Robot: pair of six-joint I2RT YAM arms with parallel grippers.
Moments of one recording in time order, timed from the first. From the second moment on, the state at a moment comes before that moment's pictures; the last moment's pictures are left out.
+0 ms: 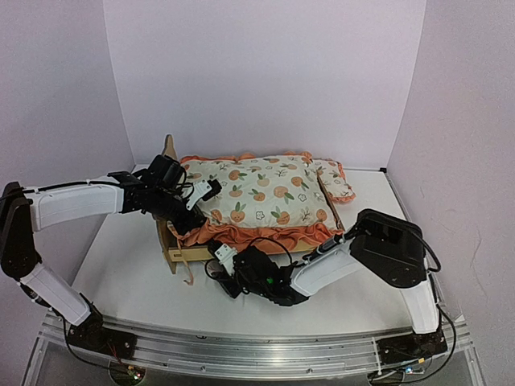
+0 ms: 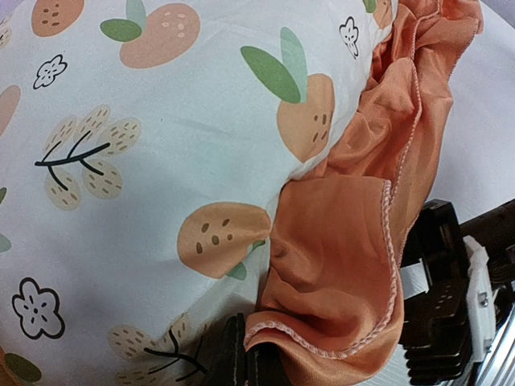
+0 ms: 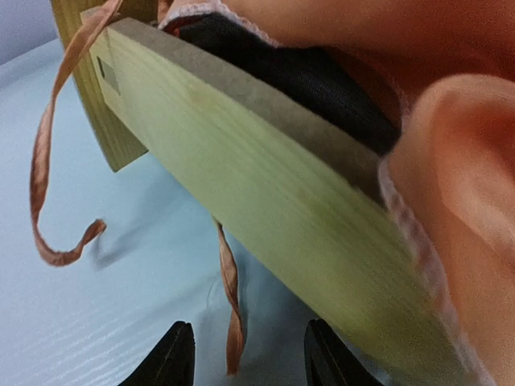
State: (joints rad) left arm -0.65 1.50 1.08 -0.45 0.22 0.29; right arm 1.19 2.21 1.17 0.53 0.25 0.06
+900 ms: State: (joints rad) left arm -0.65 1.39 1.11 -0.52 0.41 0.40; right arm 1.20 2.07 1.15 0.26 -0.12 0.14
